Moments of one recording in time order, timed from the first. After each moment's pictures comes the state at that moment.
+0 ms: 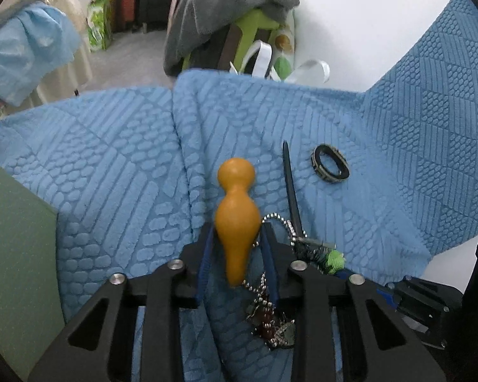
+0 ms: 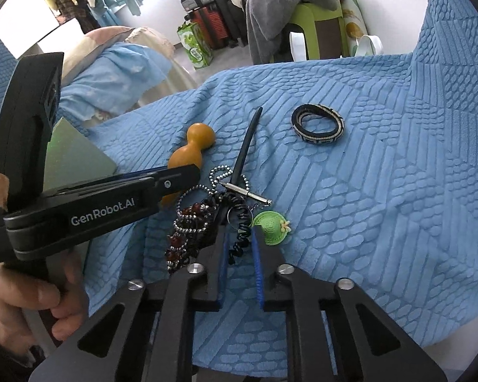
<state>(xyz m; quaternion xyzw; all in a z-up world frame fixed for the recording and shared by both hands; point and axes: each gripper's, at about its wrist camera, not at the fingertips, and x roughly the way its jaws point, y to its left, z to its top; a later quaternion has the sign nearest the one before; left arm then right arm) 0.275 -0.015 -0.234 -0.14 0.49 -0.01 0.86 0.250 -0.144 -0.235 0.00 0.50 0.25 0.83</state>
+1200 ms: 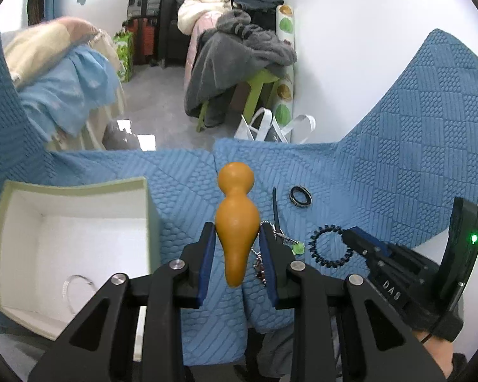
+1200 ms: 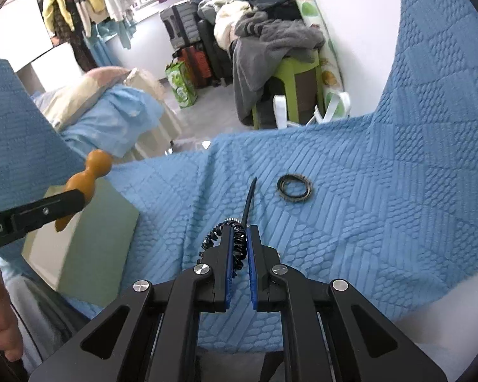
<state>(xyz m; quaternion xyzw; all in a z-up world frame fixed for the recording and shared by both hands) 0.185 0.030 -0.088 -0.15 0.44 0.01 0.89 0.220 -0.143 -0.130 0.00 0.42 0.19 0.89</state>
